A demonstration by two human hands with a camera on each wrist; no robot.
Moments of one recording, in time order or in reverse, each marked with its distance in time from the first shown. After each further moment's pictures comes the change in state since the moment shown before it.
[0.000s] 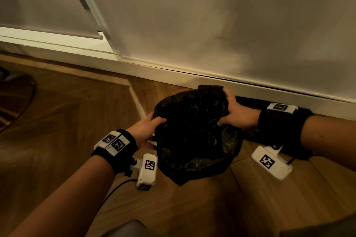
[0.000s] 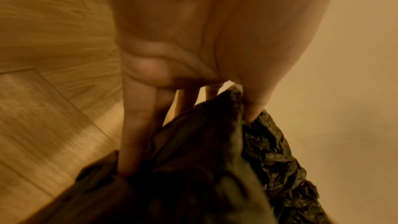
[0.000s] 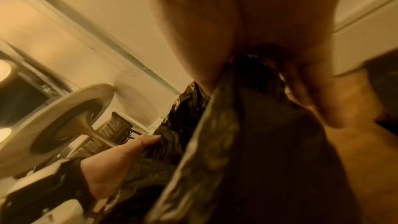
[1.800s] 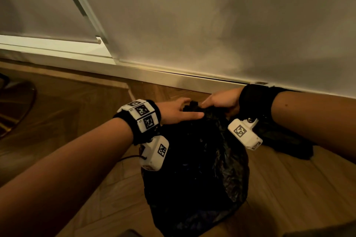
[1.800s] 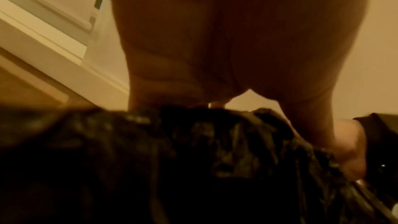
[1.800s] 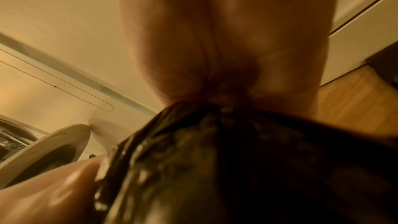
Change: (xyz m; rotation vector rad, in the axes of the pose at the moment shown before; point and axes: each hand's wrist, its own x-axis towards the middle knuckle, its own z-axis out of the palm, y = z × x) left_hand -0.005 0.086 0.053 0.986 -0.160 0.230; right_hand 0.032 -0.049 -0.008 0.337 -0.402 0.266
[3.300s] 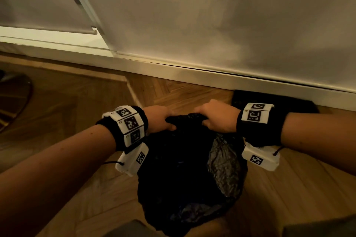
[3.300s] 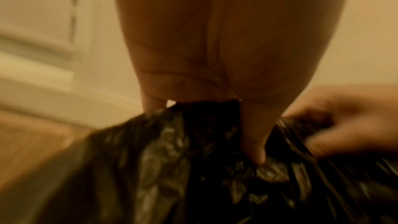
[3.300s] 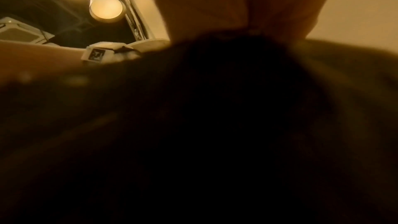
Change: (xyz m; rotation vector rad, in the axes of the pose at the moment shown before) left_hand -0.008 -0.038 0.006 0.363 -0.070 0.039; right_hand -0.017 0.022 0.052 -1.109 0.399 -0.436
